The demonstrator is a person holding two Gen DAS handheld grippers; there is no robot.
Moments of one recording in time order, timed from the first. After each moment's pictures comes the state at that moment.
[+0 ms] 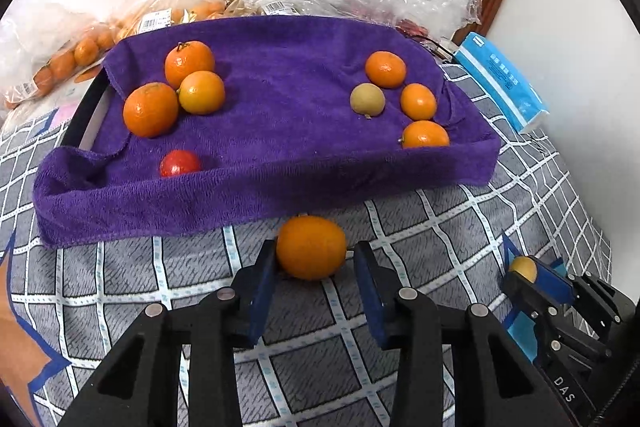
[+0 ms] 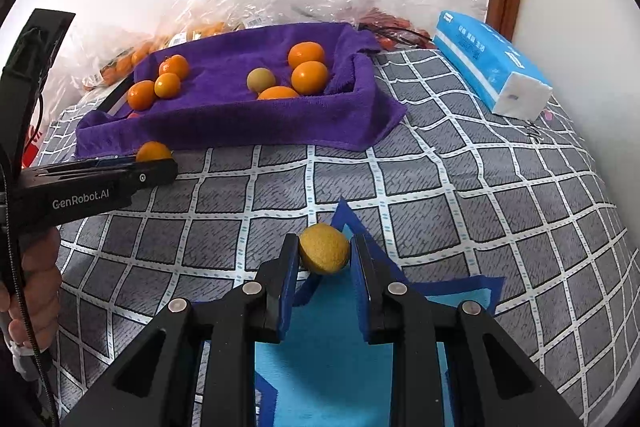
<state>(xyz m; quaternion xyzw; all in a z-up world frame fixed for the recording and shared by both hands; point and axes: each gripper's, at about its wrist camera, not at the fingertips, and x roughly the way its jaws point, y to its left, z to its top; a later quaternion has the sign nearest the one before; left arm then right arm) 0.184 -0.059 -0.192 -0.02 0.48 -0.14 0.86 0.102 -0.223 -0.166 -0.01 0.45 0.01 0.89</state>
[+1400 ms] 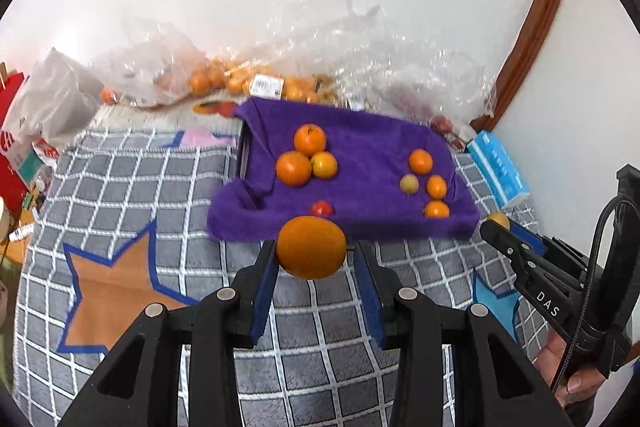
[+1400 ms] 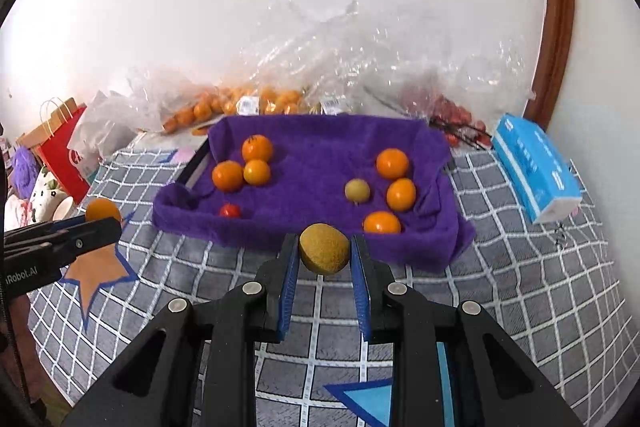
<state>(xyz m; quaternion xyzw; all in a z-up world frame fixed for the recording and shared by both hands) 0.128 0.051 -0.084 -0.09 0.42 -0.08 0.90 0.130 -0.154 -0.070 -0.02 0.40 0.07 0.91</state>
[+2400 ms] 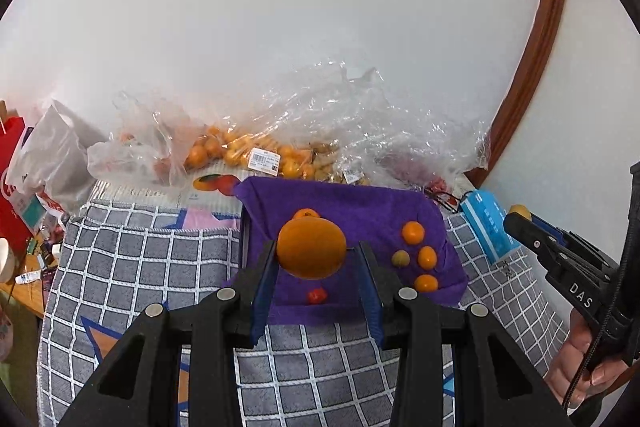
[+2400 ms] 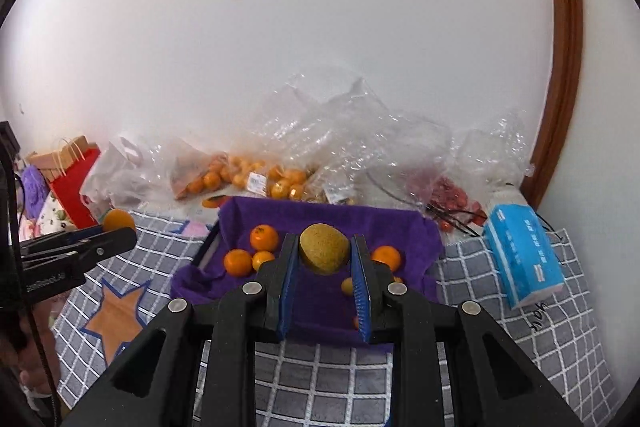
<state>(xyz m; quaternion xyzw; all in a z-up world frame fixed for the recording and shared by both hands) 0.164 0.060 -0.030 -0.09 0.36 -0.08 0.93 0.165 -0.155 0.007 -0.01 0.33 0.10 0.94</state>
